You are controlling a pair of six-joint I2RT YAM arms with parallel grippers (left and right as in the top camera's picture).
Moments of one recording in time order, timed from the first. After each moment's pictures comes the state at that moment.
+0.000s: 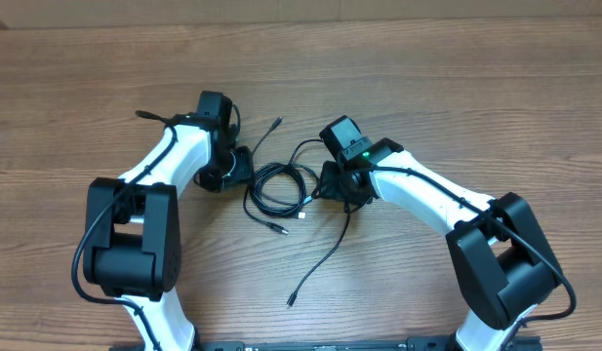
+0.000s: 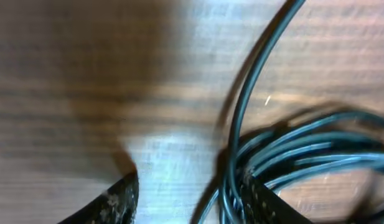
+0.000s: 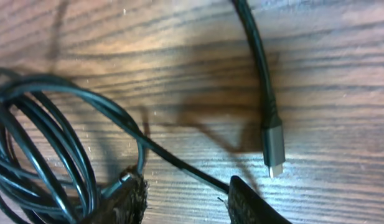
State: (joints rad) left arm -0.14 1.97 1.27 -0.82 0.18 -0.28; right arm 0.57 1.87 1.20 -0.63 -0.09 0.74
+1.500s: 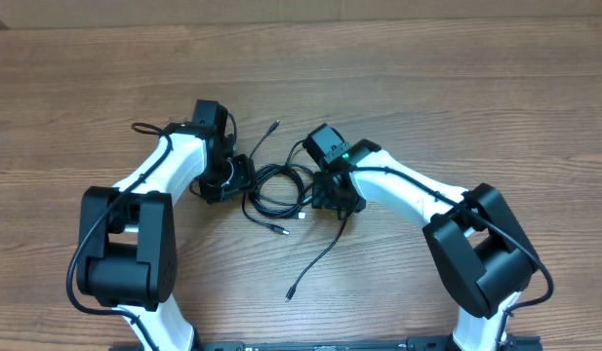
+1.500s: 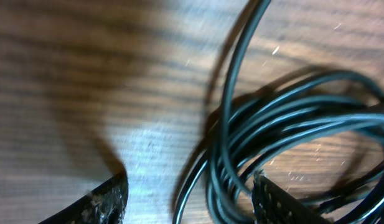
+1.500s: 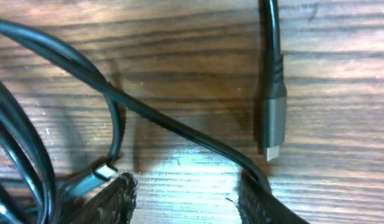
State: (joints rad) left arm -0.14 1.92 1.18 -0.79 0.25 -0.36; right arm 0.63 1.96 1.27 -0.75 -0.04 0.71
